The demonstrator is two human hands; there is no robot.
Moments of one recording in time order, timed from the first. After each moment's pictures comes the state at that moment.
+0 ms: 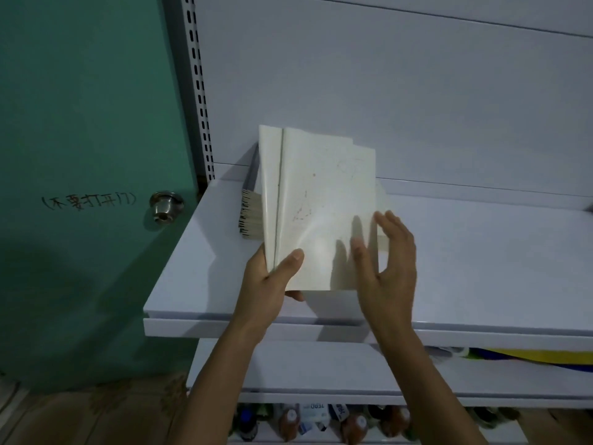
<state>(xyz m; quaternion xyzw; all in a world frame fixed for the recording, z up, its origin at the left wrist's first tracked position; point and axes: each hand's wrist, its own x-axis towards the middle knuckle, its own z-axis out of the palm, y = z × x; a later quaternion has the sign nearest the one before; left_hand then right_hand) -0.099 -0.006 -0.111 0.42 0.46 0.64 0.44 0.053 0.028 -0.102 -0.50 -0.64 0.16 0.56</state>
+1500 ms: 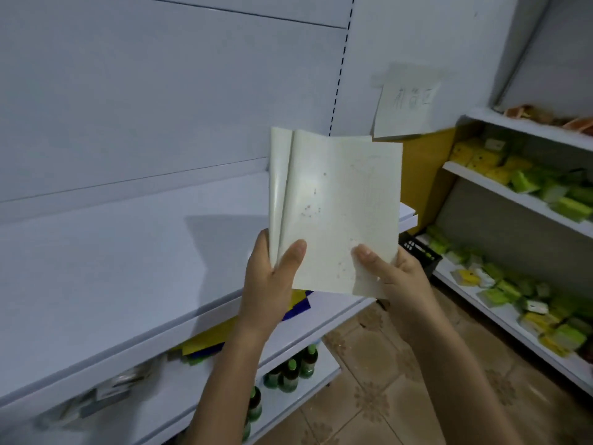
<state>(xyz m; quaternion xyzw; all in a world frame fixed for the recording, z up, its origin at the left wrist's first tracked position) 0.476 0.056 -0.105 0.59 0.32 0.52 0.53 0.638 -0.012 -0.086 -0.56 -0.36 0.39 0.64</state>
